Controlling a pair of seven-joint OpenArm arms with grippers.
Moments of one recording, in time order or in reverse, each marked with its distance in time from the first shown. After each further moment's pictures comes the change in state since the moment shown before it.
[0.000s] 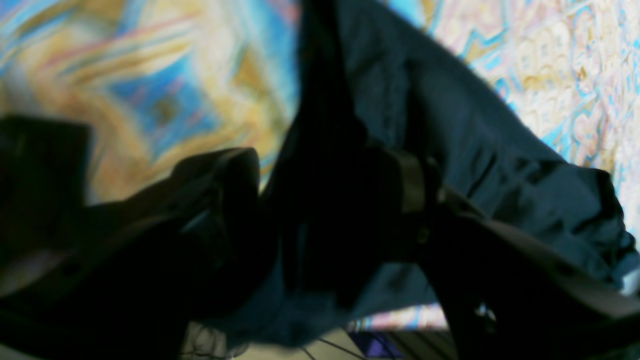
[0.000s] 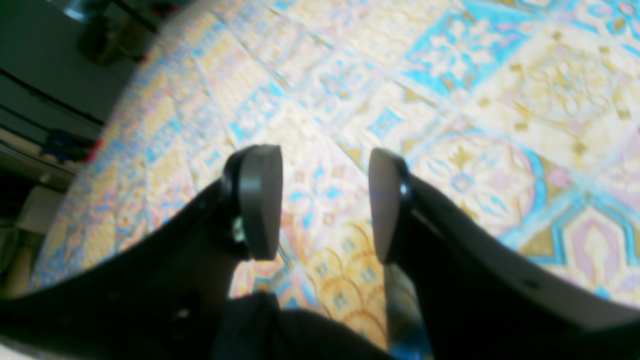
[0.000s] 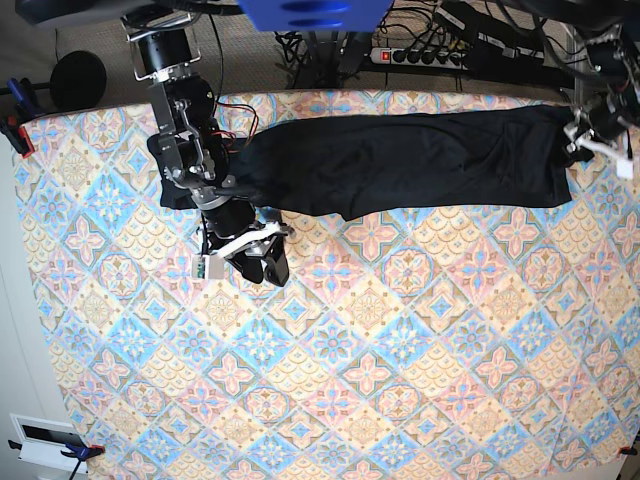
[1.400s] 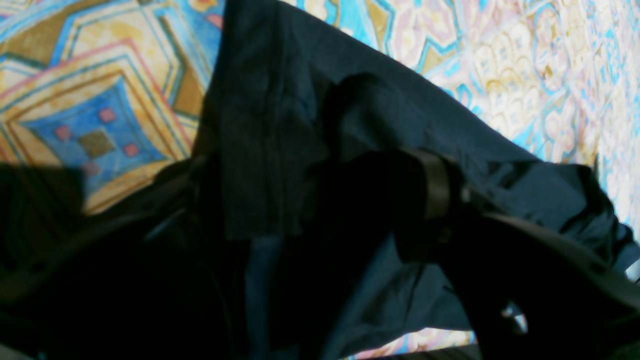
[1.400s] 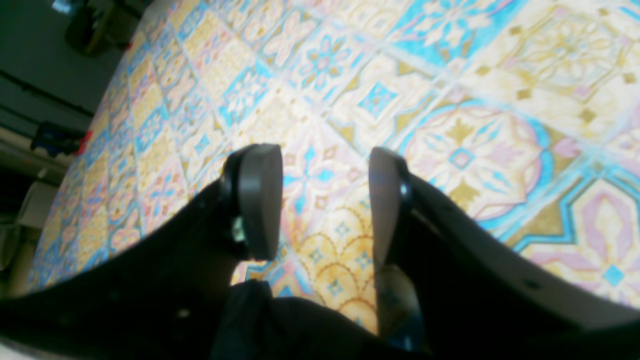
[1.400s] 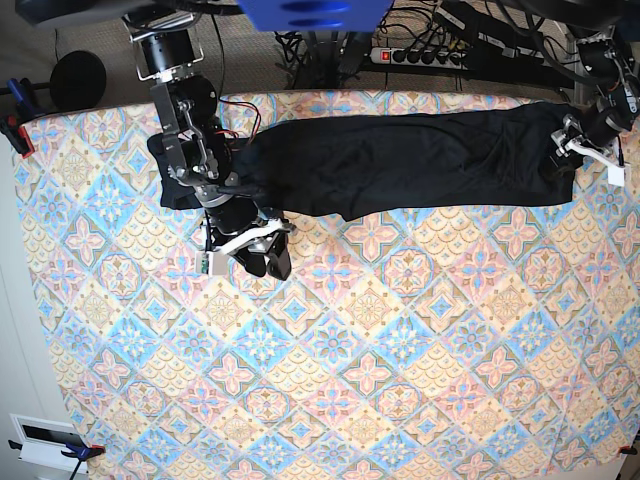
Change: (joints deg) left arm -1.7 1.2 4.1 0.4 2.9 -3.3 -5.5; right arm 0.0 -0.4 0.0 -2.5 0.0 0.2 0.0
